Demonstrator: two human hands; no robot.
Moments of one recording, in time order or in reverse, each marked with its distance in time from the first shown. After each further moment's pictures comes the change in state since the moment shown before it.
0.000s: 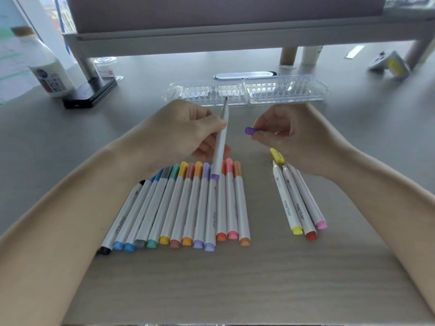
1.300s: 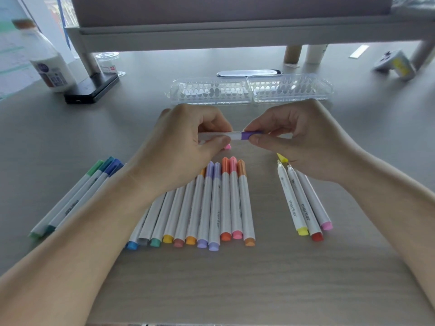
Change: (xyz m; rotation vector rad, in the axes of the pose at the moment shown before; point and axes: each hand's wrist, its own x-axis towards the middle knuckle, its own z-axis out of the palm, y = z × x) left_hand -0.002 -0.031 0.009 0.363 0.304 0.395; right_hand -0.008 -0.012 -0.001 0.133 -0.088 -0.178
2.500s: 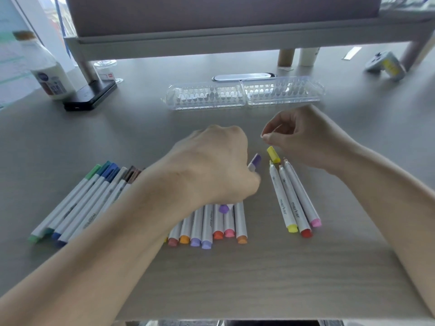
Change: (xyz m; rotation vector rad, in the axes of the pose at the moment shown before) left_hand 0.001 0.080 0.011 0.410 -0.448 -0.243; right_hand 0.003 0.019 -0.015 -0.198 0.080 0.313
